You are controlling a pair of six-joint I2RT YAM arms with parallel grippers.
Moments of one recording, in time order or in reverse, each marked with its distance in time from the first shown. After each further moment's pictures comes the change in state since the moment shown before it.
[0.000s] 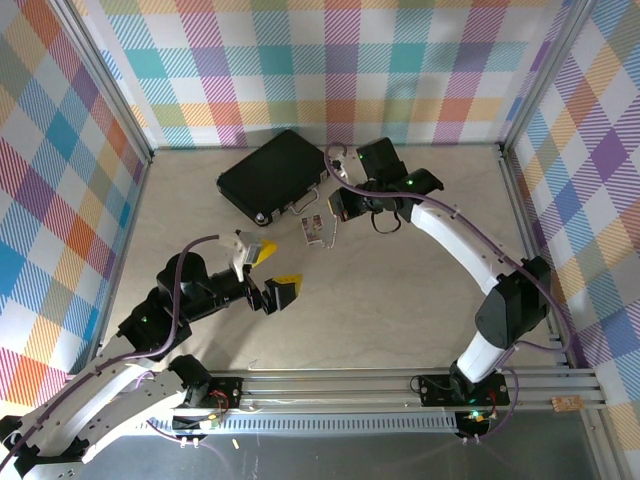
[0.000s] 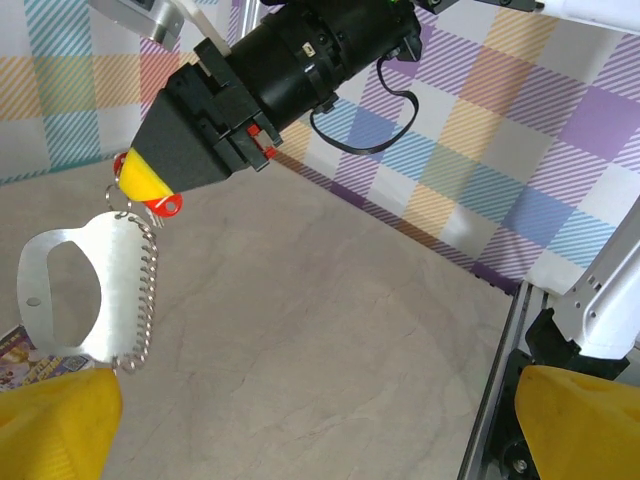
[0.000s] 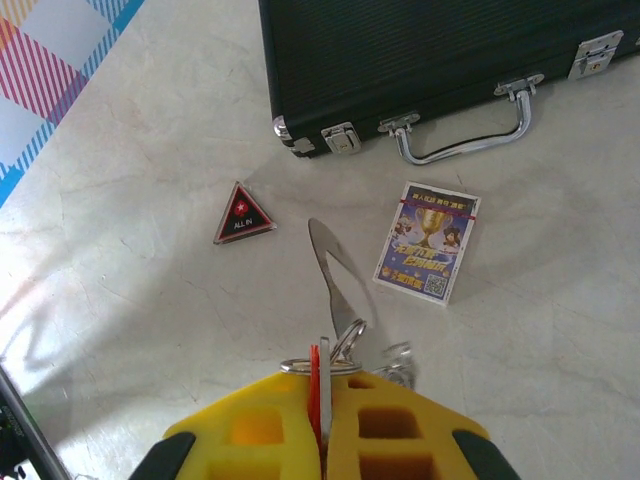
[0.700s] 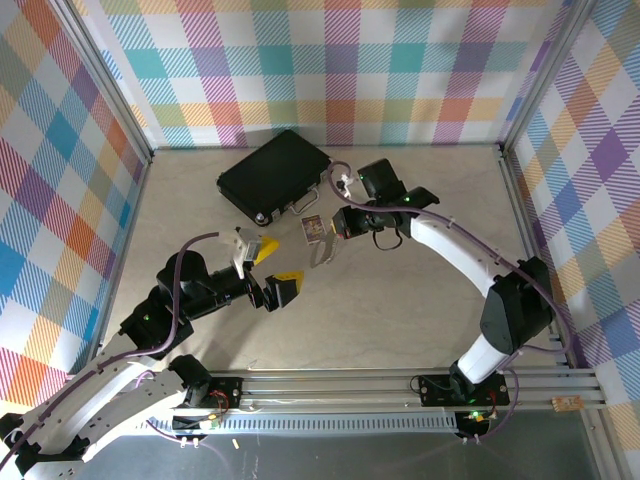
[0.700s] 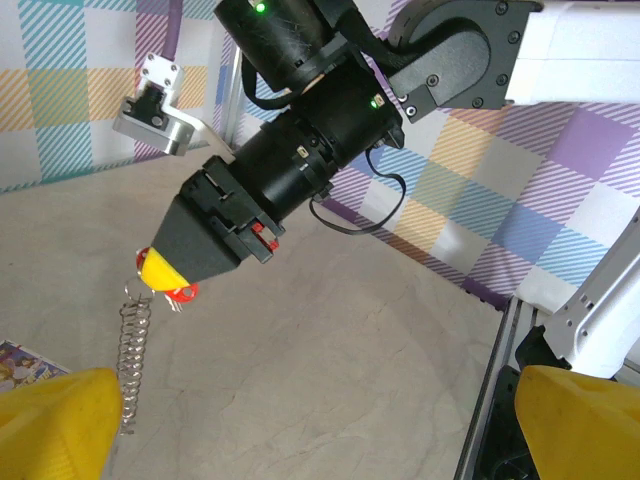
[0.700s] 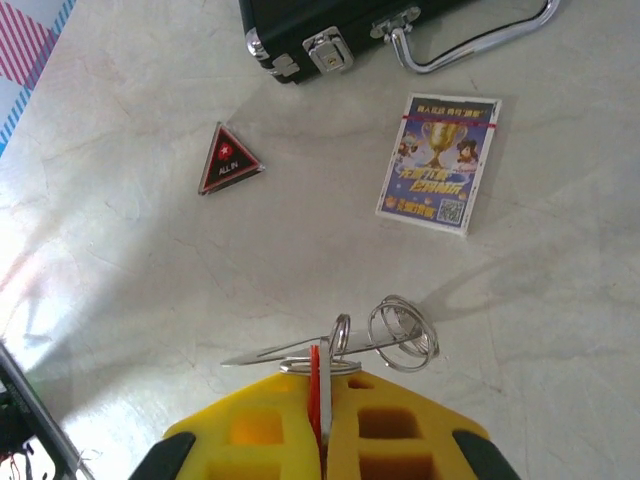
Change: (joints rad) left arm 0.000 0.014 0.002 0.045 0.008 -0.026; right arm -0.001 -0.055 -0.224 0.098 -0.039 0.074
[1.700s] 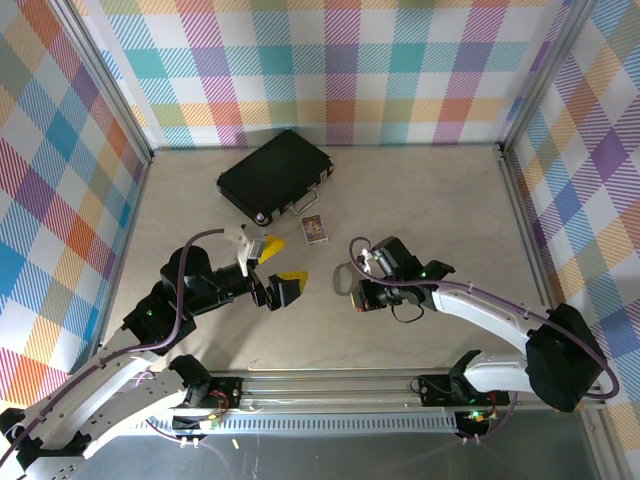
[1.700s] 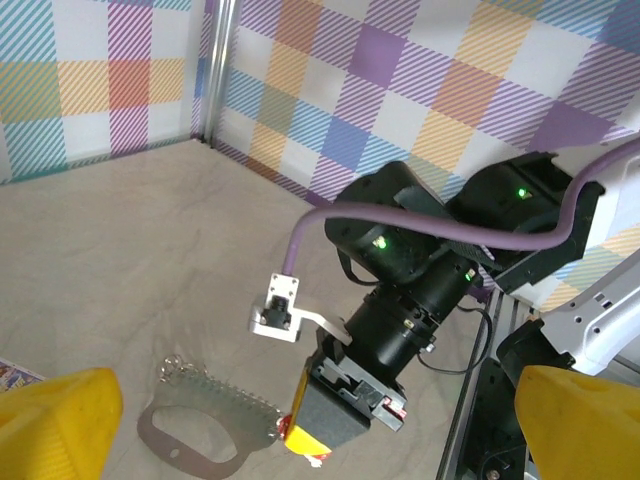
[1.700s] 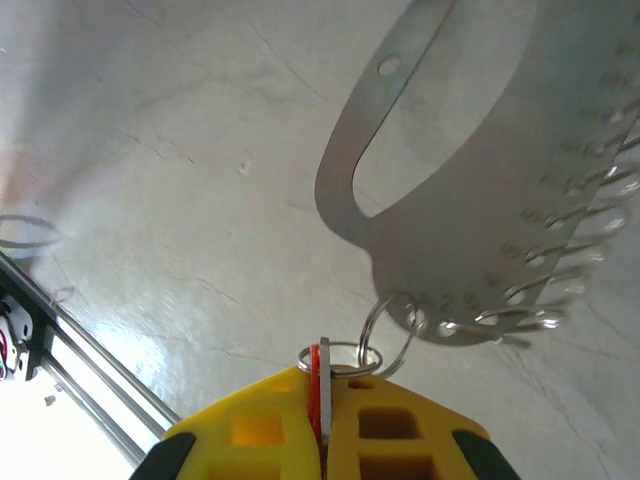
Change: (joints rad) left arm 0.000 0.039 0.027 0.001 0.045 0.001; right arm 0.145 -0.366 -0.668 0.159 0.021 0.280
